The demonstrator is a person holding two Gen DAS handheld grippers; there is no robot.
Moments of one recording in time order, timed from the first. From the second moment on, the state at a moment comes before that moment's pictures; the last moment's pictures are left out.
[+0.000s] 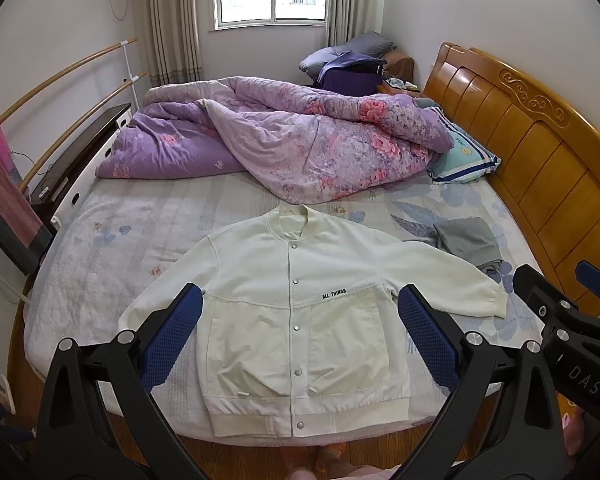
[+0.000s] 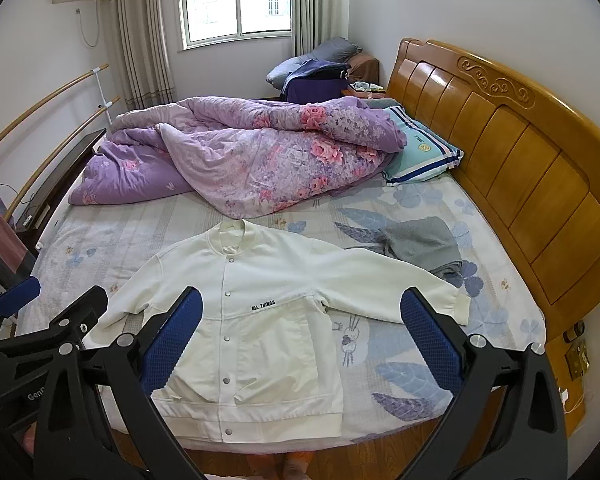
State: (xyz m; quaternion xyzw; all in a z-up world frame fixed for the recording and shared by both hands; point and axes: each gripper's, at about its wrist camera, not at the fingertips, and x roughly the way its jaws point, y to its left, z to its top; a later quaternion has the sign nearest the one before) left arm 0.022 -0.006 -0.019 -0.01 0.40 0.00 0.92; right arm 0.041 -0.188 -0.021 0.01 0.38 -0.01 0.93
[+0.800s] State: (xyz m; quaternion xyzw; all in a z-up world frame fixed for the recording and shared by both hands) left arm 0.024 -0.007 -0.017 -0.01 0.40 0.00 0.92; right arm 0.043 -0.188 -0.020 0.01 0.38 -0.01 0.93
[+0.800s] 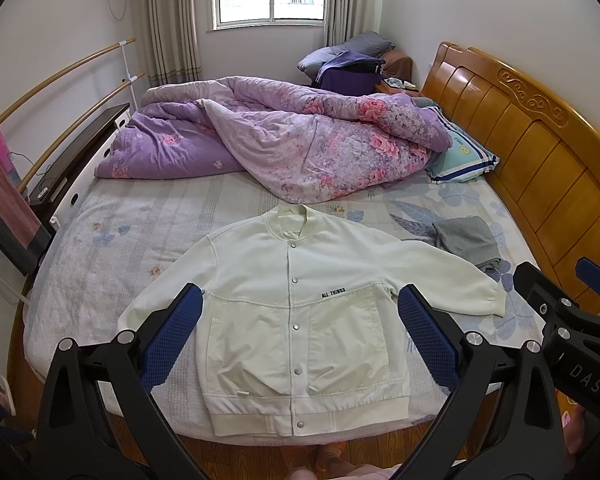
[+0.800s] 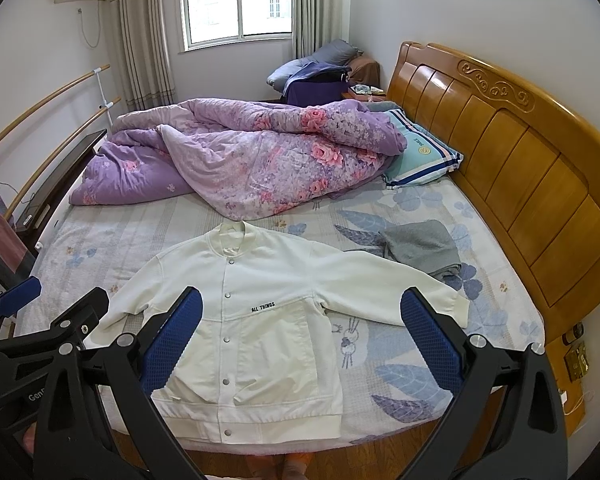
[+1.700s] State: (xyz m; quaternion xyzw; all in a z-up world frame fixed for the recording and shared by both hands) left arm -0.001 0.009 -0.031 -0.03 0.43 0.04 0.90; right arm 0.046 -0.182 -0.029 0.01 0.40 0.03 0.91
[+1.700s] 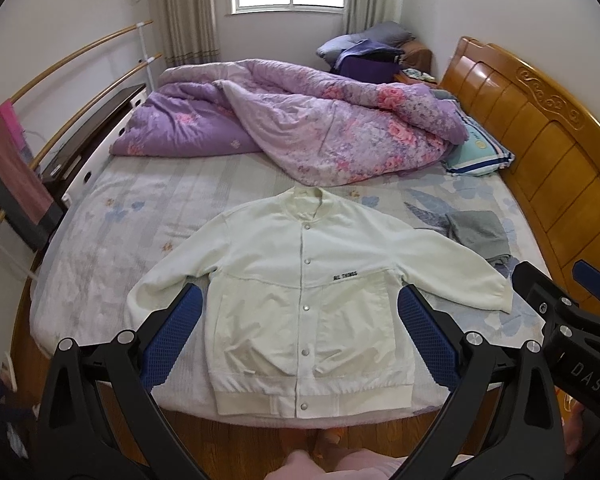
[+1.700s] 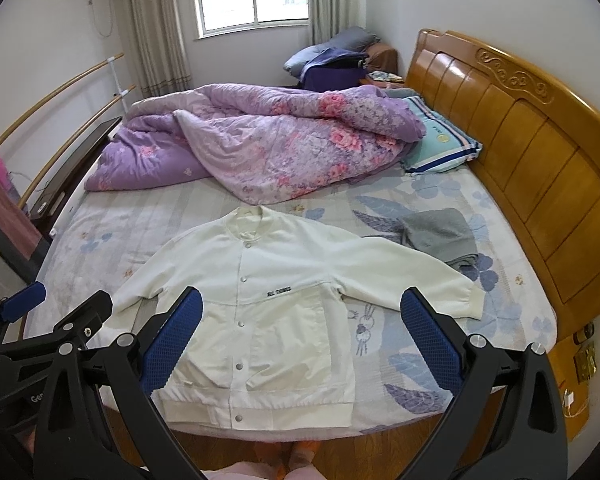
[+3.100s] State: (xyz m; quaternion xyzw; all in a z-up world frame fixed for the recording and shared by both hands) left arm 0.030 0.191 -0.122 -0.17 0.53 0.07 0.83; right arm 0.113 -0.006 -0.114 -0.02 0.52 0.16 0.84
